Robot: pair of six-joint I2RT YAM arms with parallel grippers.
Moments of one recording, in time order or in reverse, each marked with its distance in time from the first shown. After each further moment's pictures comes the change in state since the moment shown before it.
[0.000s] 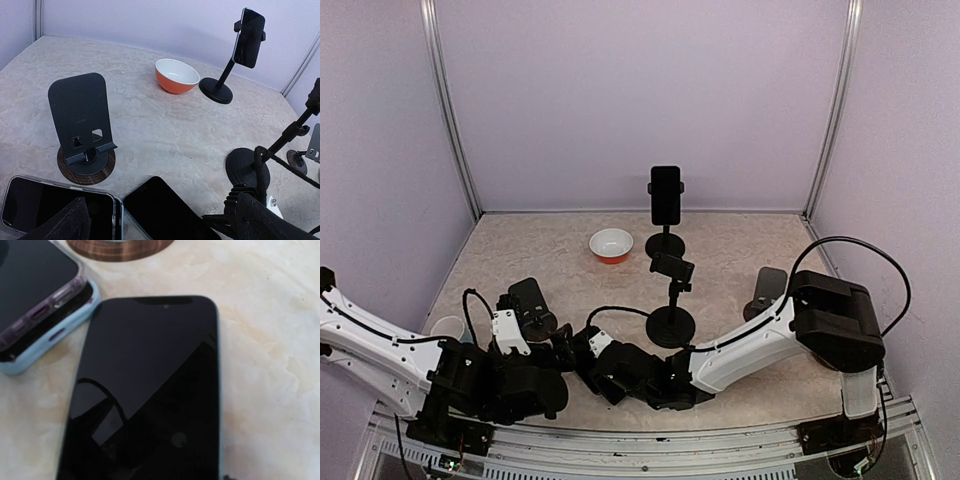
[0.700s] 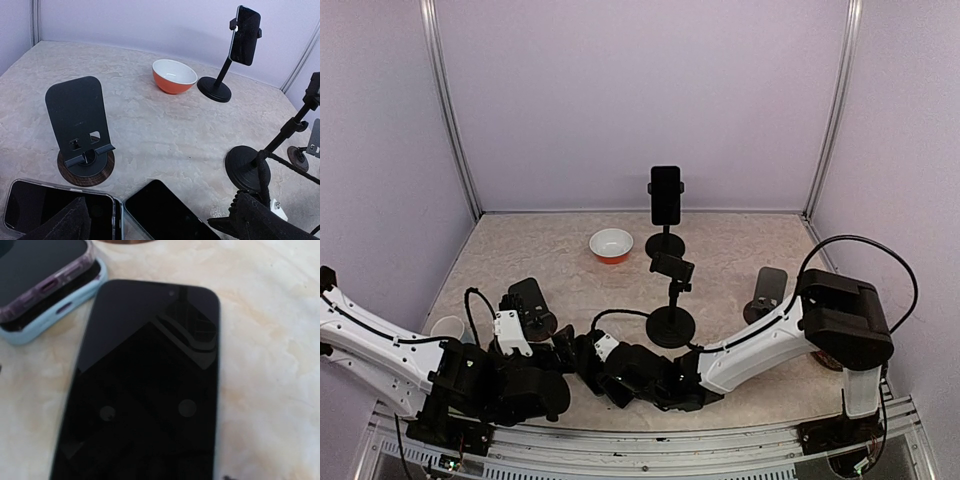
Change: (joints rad) left arm -0.012 0.014 0.017 -0.010 -0.008 0.018; right arm -0.001 -0.039 -0.063 0.025 -0.028 -0.026
